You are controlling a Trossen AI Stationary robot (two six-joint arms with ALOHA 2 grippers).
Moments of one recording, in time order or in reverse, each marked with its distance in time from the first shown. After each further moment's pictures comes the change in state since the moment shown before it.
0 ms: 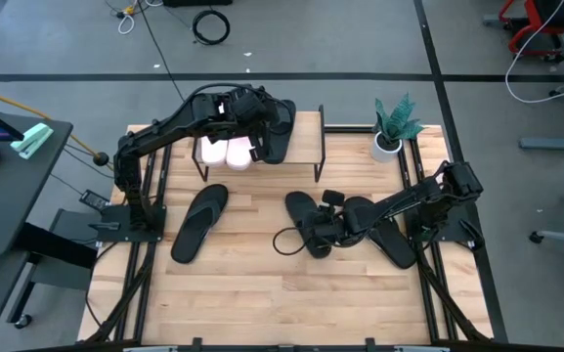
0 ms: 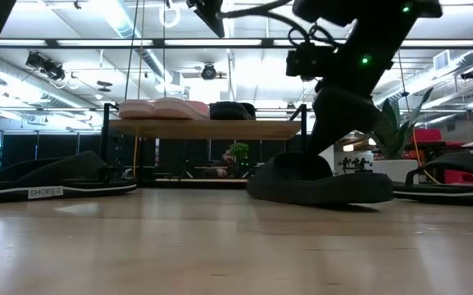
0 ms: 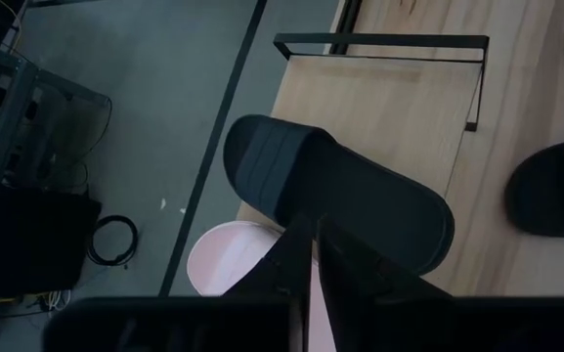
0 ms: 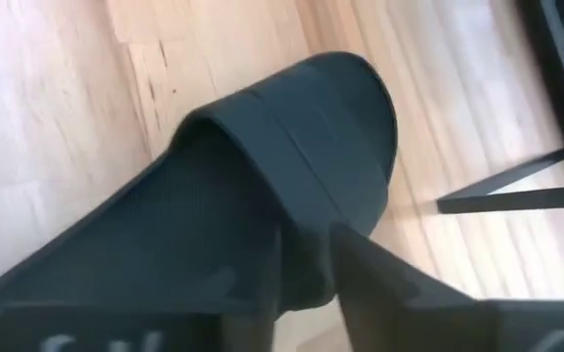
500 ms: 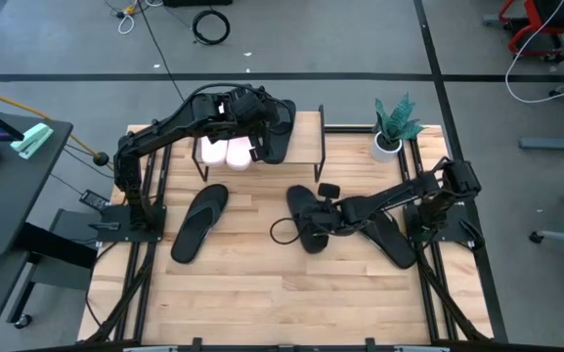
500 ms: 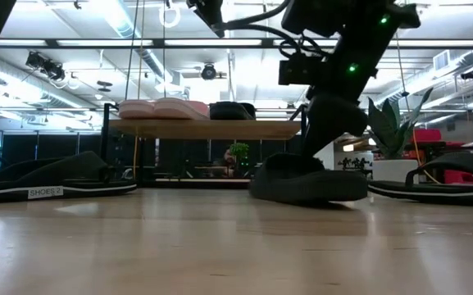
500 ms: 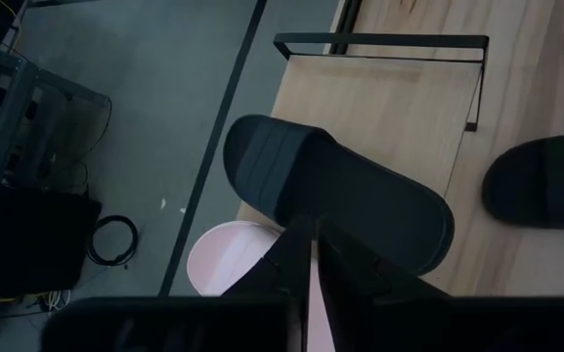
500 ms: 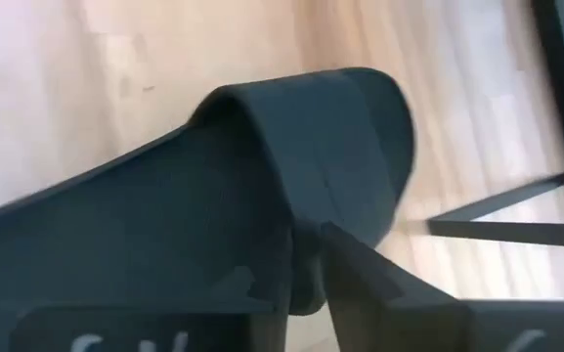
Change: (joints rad) left arm 0.000 0.000 0.000 0.000 0.000 0.000; right arm -0.078 0.000 0.001 0.033 -0.061 -0.145
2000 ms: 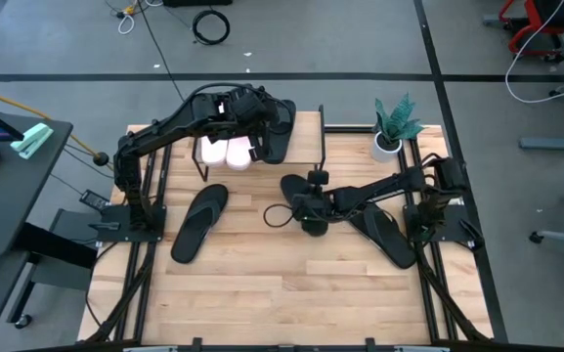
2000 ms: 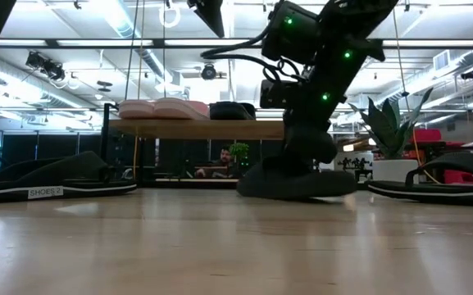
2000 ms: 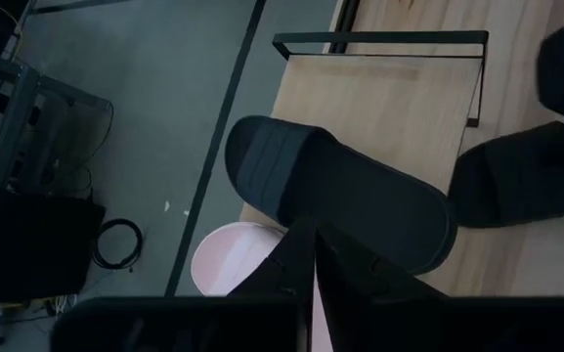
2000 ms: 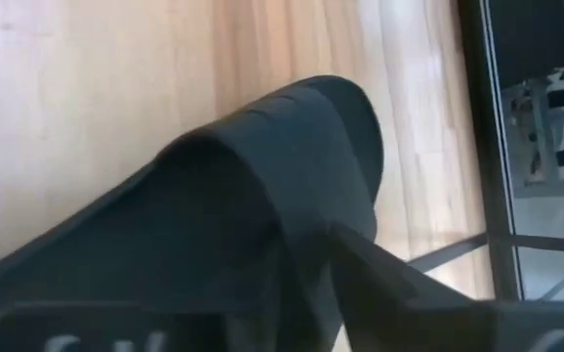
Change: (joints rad) left arm 0.001 0.000 0.000 0.001 0.000 0.025; right arm -0.128 0.078 -0.004 0.185 0.079 -0.311
